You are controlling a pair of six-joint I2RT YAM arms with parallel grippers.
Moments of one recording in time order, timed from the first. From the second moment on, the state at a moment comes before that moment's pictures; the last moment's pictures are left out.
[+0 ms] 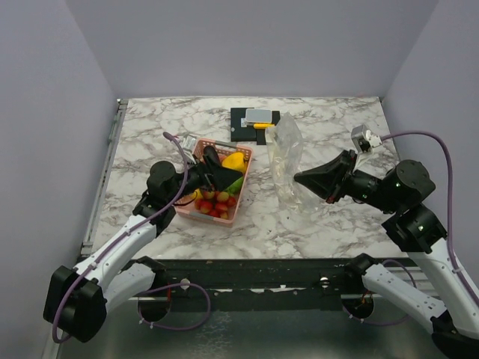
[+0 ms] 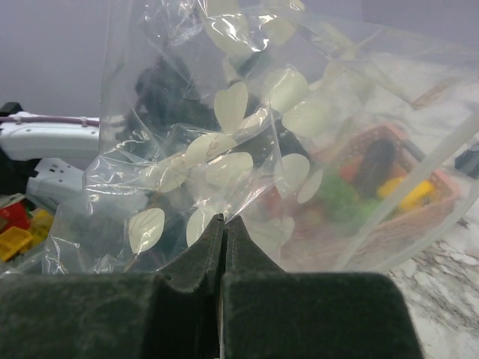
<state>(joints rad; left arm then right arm) -0.46 0.97 0.60 0.29 0.45 -0.75 0.57 0.71 1.04 -0.26 -0.52 0.37</state>
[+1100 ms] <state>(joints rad) -0.46 0.94 0.41 1.28 0.68 -1.45 0.57 0.79 0.93 0.40 -0.91 0.94</state>
